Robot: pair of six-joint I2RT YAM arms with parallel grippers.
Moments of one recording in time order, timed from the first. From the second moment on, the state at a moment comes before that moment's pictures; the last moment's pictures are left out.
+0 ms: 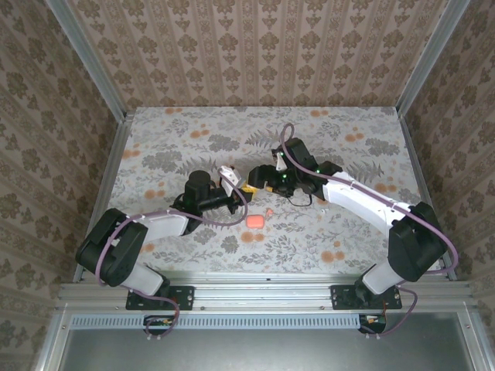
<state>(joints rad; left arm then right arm) -0.61 1.48 0.54 0.68 0.59 0.07 0.61 1.53 1.16 -0.42 -0.34 0.81</state>
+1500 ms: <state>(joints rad) -0.60 1.48 0.54 0.66 0.58 0.07 0.62 1.52 1.18 -0.43 -0.27 0.79</state>
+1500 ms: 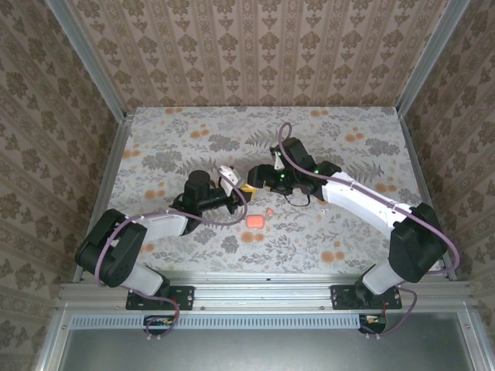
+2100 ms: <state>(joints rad) -0.60 1.47 0.54 0.66 0.58 0.07 0.65 1.57 1.22 -0.46 -0.27 0.79</state>
